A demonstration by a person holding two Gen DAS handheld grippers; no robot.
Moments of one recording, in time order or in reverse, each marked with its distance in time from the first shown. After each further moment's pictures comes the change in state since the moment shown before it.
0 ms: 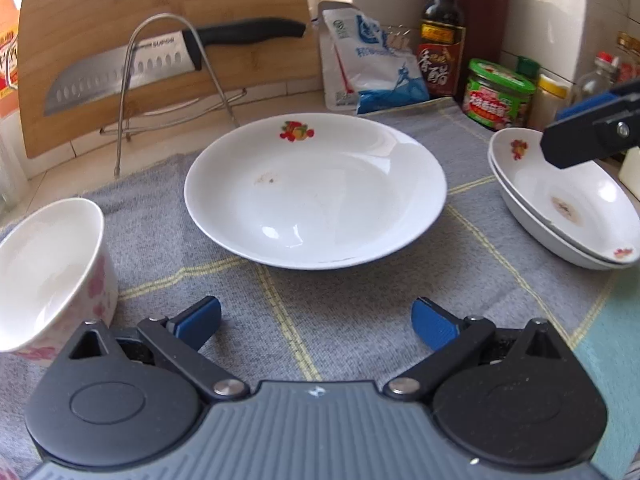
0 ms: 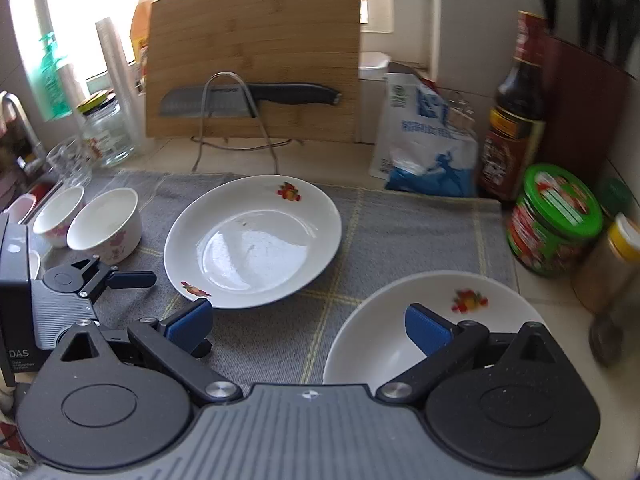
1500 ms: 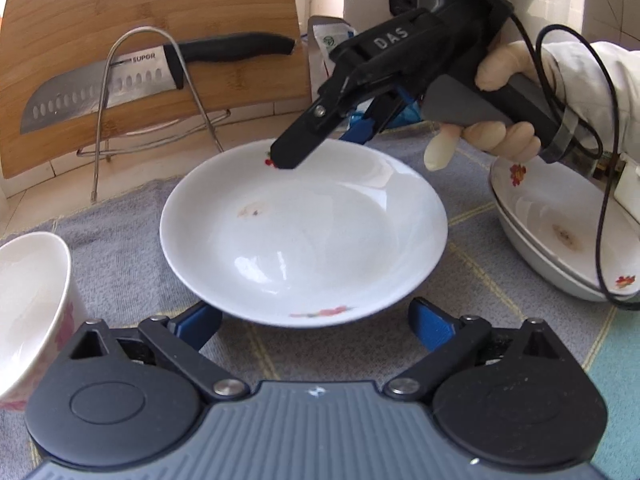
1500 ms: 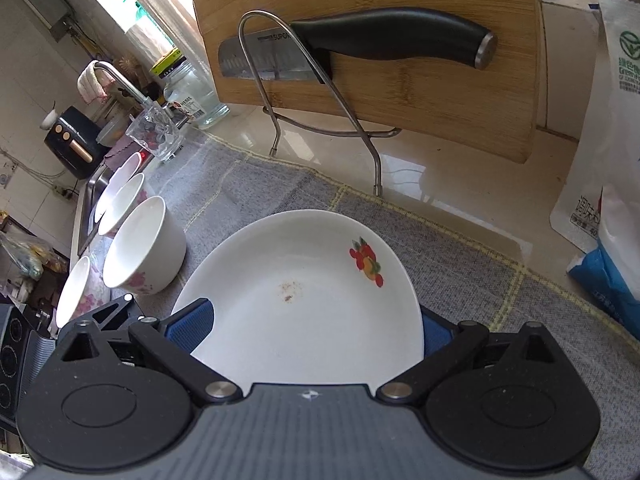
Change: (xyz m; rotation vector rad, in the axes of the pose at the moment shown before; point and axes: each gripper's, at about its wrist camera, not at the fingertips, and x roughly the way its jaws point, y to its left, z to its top) left arm 0.015 0.004 0.014 0.008 -0.062 -0.058; right arm 0.182 -0.043 0.101 -0.082 0.266 0.589
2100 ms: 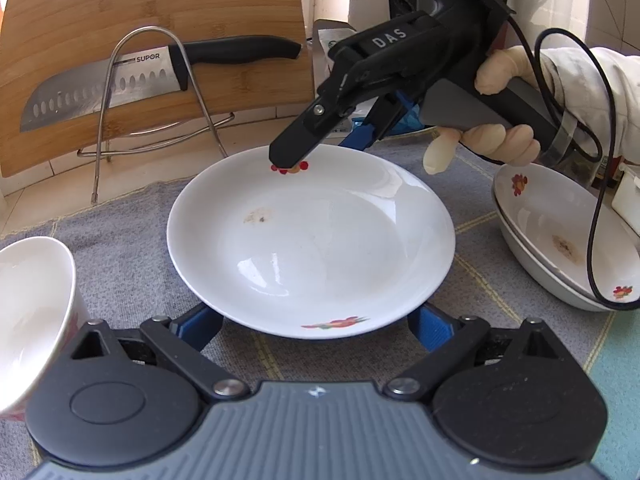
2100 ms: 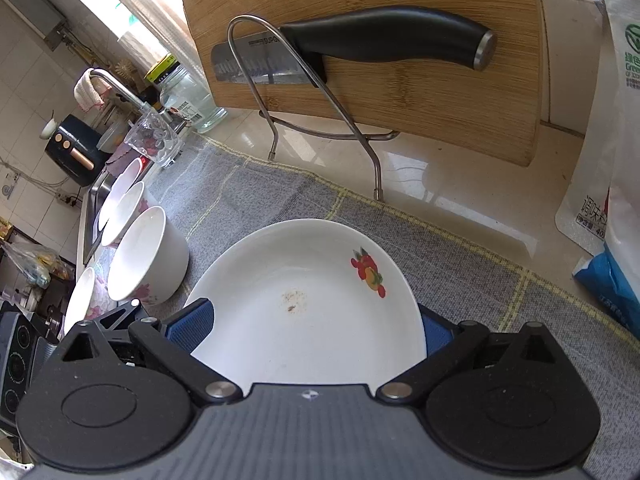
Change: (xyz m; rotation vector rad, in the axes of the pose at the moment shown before) left arm -0.002 0.005 0.002 -0.009 -0.008 -0.020; right arm 0.001 -0.004 0.005 0.047 0.008 0.013
